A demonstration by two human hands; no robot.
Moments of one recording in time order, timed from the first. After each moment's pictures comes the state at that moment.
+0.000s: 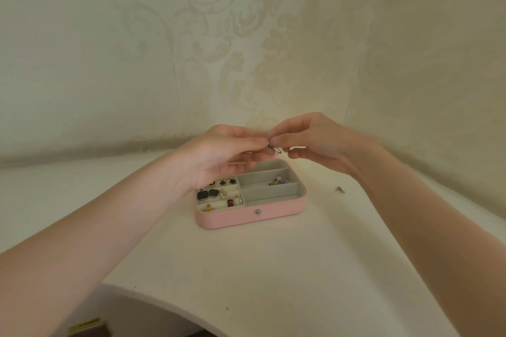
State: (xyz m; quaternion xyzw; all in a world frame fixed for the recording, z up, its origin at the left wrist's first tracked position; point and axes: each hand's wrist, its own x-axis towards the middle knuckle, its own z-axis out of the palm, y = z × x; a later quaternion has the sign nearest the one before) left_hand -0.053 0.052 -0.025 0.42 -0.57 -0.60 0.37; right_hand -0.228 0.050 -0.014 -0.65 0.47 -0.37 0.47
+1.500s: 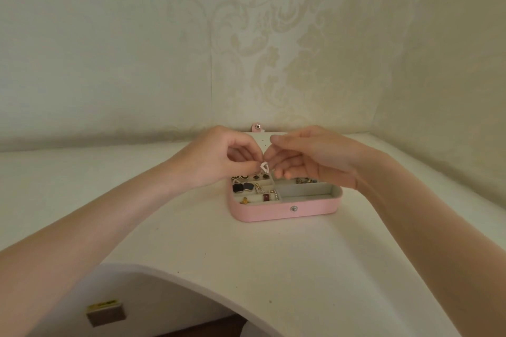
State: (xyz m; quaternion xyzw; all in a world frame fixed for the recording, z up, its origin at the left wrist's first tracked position) left_hand 0.012 0.057 -0.047 0.39 -0.79 -0.31 0.34; right_hand -0.174 0.064 -0.020 -0.60 0.44 -0.30 0.59
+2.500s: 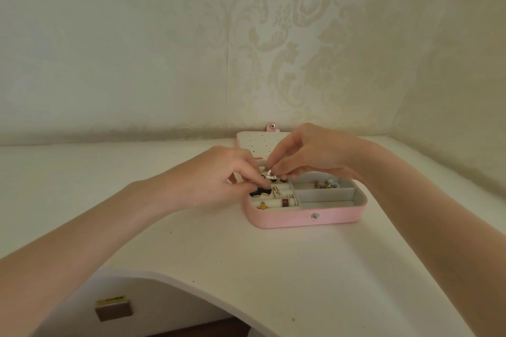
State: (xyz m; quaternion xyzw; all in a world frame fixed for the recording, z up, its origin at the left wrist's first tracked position) left_hand 0.038 0.057 -0.066 0.39 -0.87 -0.20 0.23; right_hand -0.152 0.036 -0.023 -0.73 0.50 -0.18 0.42
